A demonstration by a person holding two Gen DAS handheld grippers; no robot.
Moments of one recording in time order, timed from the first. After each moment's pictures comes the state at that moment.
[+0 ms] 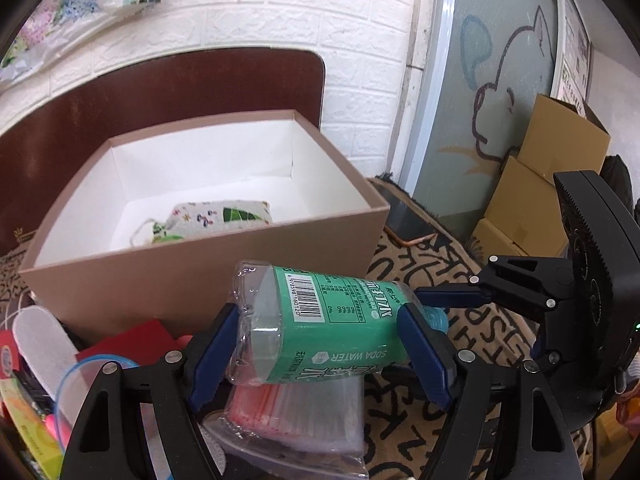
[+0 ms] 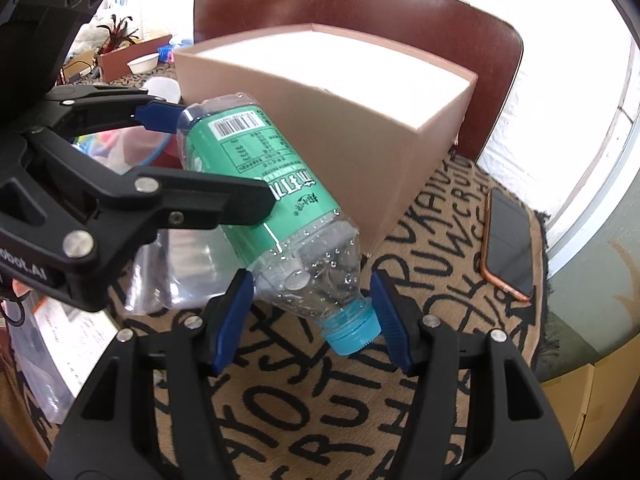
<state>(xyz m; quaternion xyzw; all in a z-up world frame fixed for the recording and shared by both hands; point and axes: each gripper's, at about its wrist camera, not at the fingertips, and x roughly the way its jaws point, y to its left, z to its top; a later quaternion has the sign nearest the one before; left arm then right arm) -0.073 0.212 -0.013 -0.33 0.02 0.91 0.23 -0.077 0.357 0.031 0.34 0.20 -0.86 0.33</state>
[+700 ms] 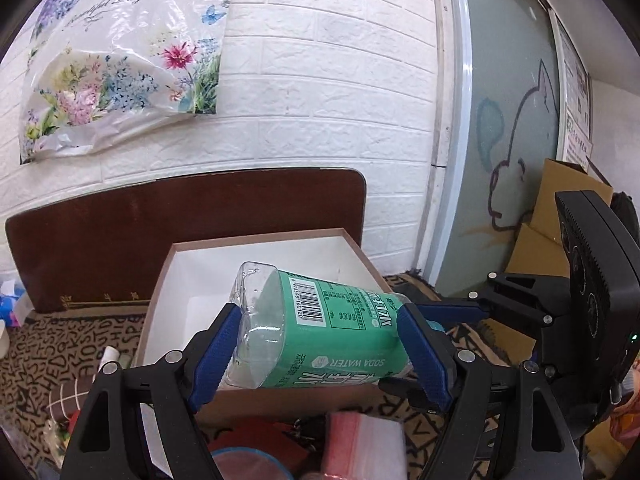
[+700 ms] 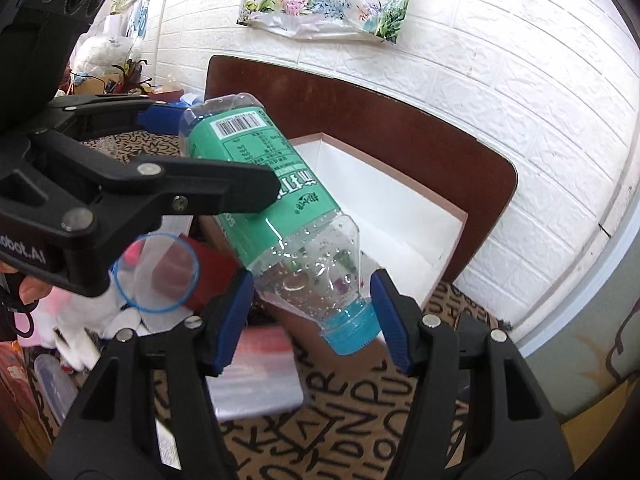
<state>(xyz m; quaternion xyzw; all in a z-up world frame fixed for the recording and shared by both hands) -0.089 0.151 0.085 -0.22 0.01 0.96 0.19 -0.089 0.302 0.127 0.23 0.22 -0.88 0.34</state>
